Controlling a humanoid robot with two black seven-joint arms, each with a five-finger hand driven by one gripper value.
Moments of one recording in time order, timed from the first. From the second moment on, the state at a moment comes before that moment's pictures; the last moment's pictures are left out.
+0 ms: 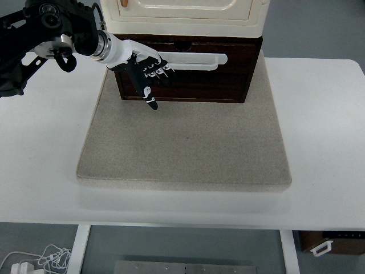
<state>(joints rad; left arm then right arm) -1.27 0.45 -0.50 -1.08 0.76 -0.61 0.61 -0.01 0.00 -0.01 0.18 -0.04 0.08 0.01</state>
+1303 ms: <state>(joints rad) -1.26 0.29 -0.89 -1.15 0.52 -0.61 0.55 -0.01 0.00 -0.01 0.18 -0.04 0.08 0.01</state>
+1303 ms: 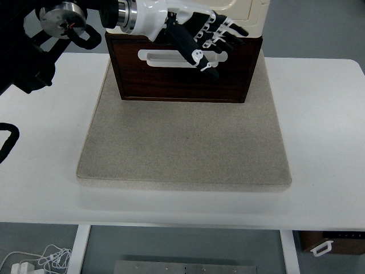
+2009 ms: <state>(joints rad) -1.28 0.26 -1.46 -0.89 0.19 -0.61 0.39 -0.01 0.00 -0.01 0.18 -0.04 0.08 0.01</state>
